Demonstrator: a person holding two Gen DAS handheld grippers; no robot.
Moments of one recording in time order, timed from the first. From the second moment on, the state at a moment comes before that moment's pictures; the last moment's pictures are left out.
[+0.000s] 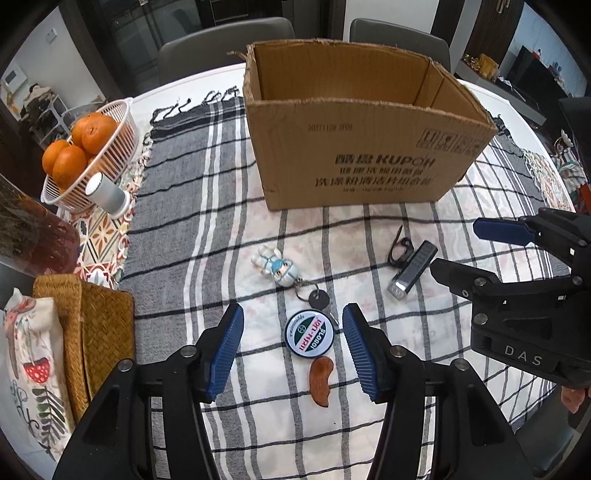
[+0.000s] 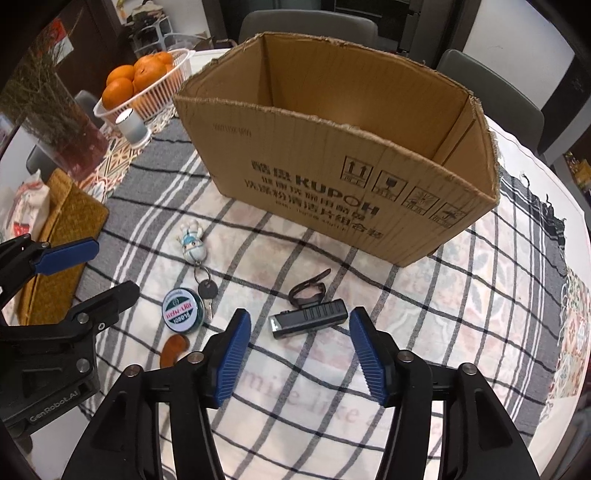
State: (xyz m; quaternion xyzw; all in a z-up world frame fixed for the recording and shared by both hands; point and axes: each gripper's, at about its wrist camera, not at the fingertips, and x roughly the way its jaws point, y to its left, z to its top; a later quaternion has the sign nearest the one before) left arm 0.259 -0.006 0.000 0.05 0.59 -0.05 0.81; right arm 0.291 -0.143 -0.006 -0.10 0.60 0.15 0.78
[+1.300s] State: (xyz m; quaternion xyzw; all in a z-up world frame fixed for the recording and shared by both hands) left arm 0.265 -0.016 -0.079 0.04 0.67 -0.06 0.74; right arm 0.301 -0.139 -0.078 -0.13 0.65 0.19 0.73
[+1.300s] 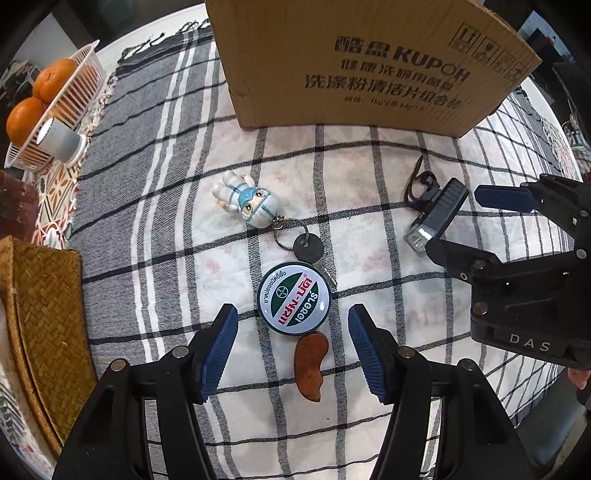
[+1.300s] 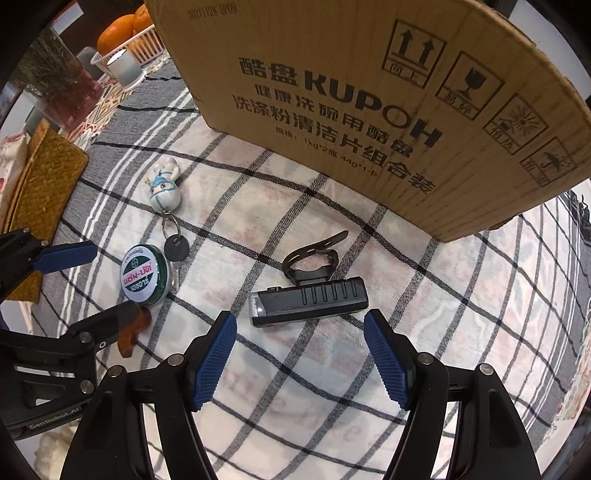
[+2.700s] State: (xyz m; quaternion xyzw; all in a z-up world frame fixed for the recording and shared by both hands) left arm 0.274 -0.012 -0.096 0.03 0.66 -0.06 0.75; right arm 0.290 -0.143 -0.090 -0.11 0.64 0.16 0.75
